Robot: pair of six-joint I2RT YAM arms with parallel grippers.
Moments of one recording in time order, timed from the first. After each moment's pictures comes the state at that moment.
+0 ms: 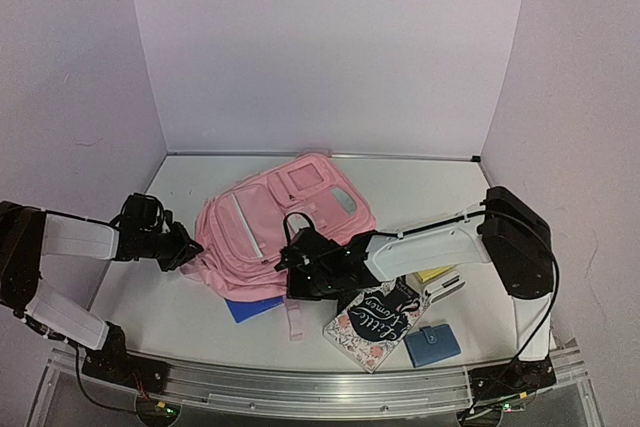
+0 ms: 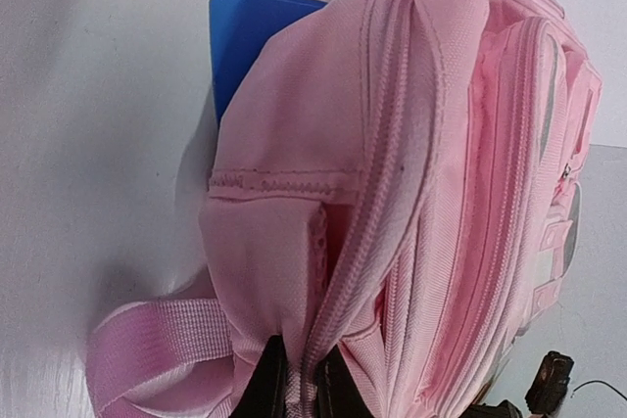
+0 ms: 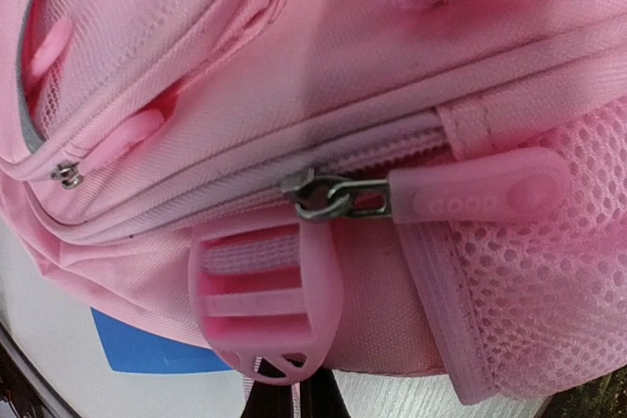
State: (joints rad) left arm -0.20 1.38 0.50 0.06 0.39 -0.87; right arm 1.16 2.08 1.39 -0.28 0.18 0.99
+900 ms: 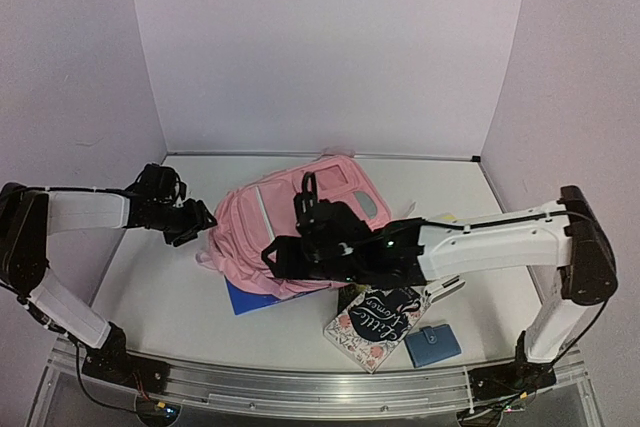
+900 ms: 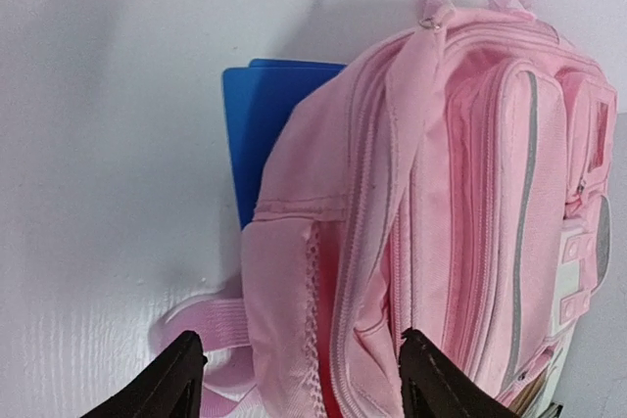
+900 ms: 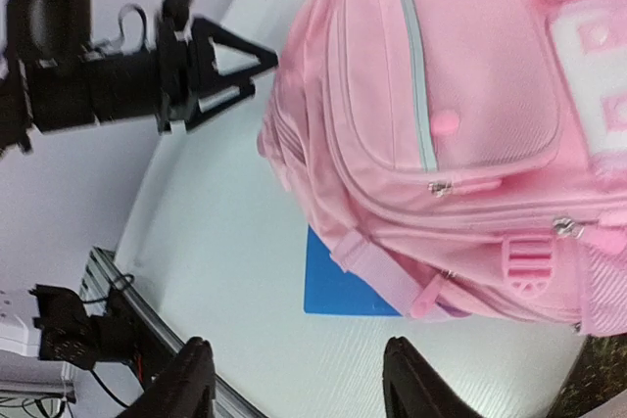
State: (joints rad) left arm -0.28 1.47 0.78 -0.18 0.24 -0.69; right arm 1.25 1.79 1.32 -0.14 0.27 0.89
